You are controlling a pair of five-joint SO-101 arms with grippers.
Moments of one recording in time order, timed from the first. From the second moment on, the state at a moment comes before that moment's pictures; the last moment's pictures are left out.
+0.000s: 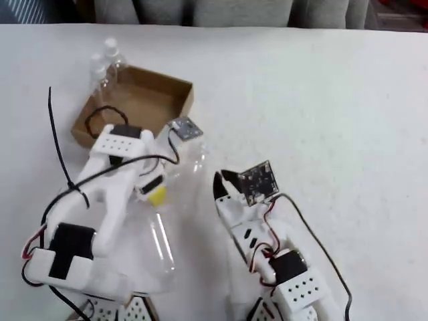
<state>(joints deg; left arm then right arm) 4.2 2.4 28.9 71.0 -37.1 -28.9 -81.2 96.4 17.0 1.7</state>
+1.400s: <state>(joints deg) 0.0 2.4 10.5 87.8 -34.5 -28.9 -81.2 96.4 17.0 1.7</state>
